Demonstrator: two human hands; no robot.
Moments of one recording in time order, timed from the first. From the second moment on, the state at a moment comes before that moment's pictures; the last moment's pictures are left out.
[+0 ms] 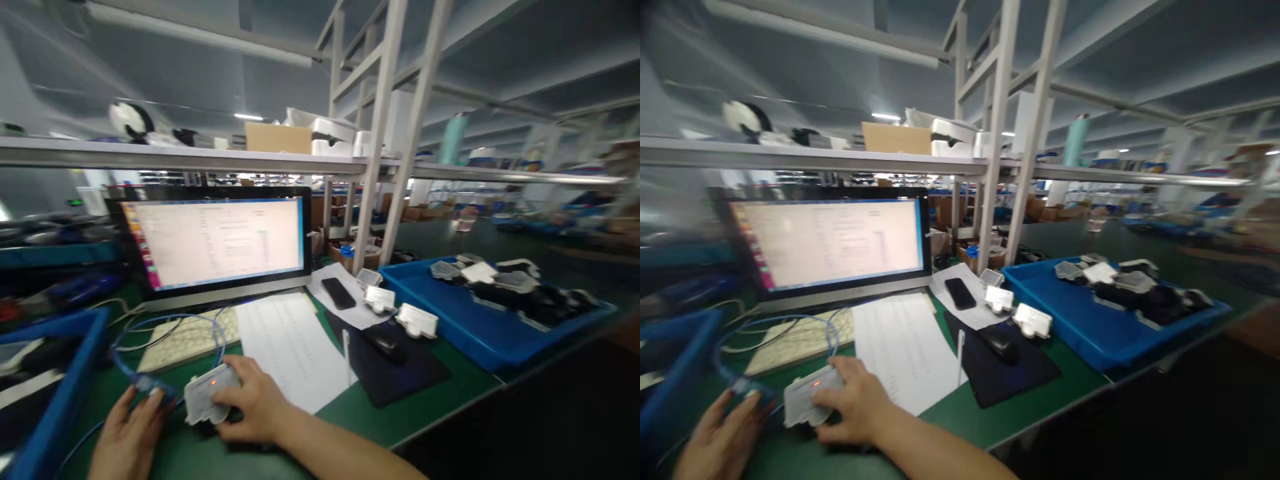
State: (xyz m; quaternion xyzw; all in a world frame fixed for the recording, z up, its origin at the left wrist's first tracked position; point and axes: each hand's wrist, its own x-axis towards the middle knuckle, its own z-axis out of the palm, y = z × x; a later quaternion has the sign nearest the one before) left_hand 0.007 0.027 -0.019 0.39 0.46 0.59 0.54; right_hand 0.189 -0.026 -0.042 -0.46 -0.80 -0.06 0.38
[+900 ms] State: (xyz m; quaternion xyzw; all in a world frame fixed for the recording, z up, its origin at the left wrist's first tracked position) left_hand 0.008 0.018 -0.023 0.33 0.32 0.65 0.61; right_hand 0.191 -0.034 -0.039 -0.40 -0.81 -0.07 0.43
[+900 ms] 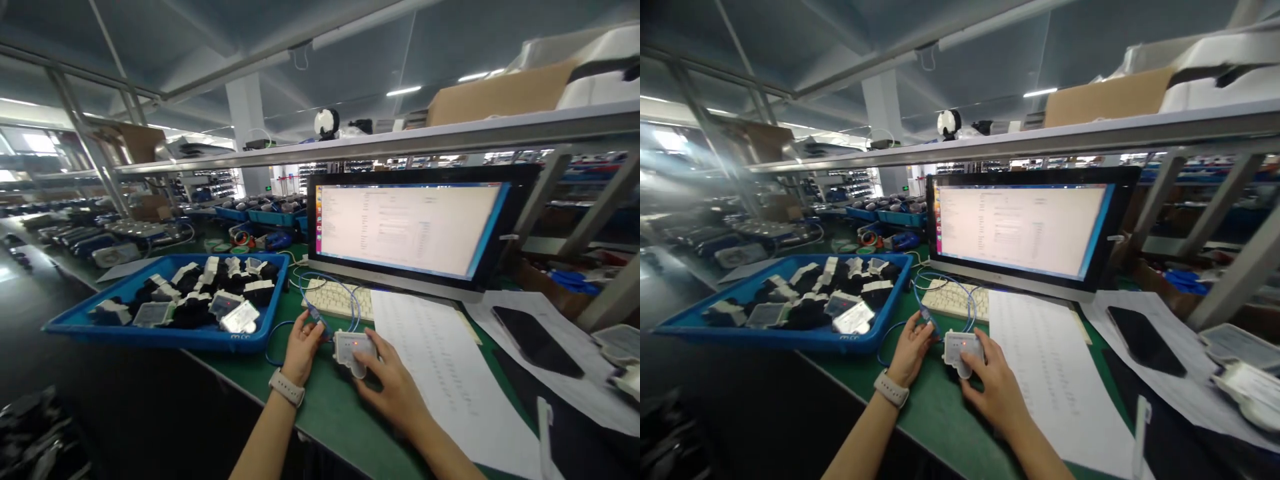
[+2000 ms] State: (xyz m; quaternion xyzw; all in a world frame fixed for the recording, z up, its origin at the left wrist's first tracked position) left_hand 0.007 0.017 -0.023 0.33 0.32 0.64 0.62; right_hand 0.192 -0.035 -0.036 -0.41 -0.81 -0.05 0.42
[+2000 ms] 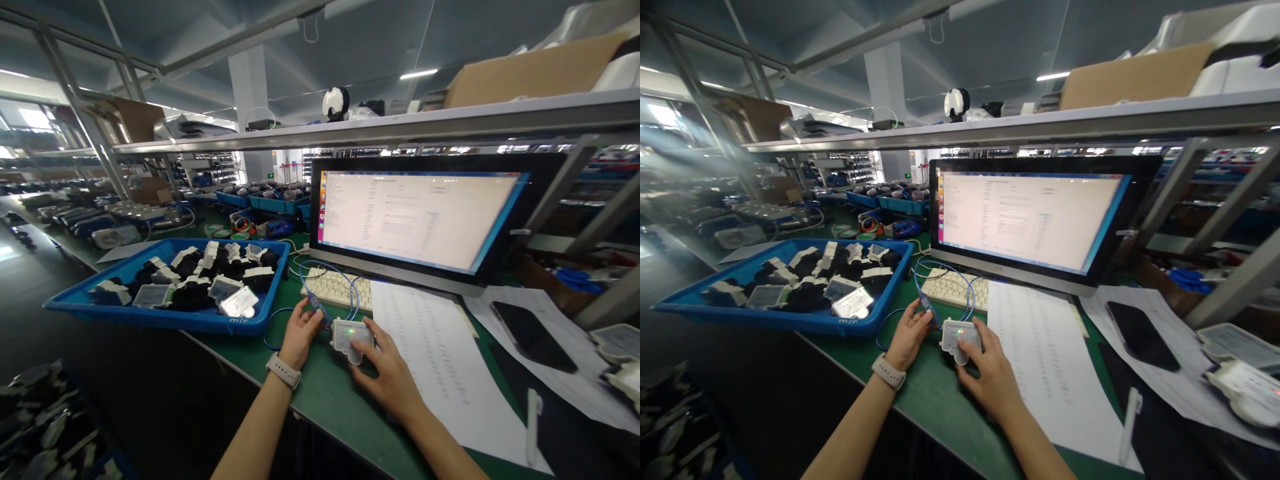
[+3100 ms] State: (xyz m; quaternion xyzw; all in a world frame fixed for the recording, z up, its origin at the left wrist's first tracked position) left_hand 0.020 0.004 -0.006 0.58 0.38 0.58 0.42; right_hand 0.189 -0.039 -0.035 -0.44 -0.80 -0.01 0.41
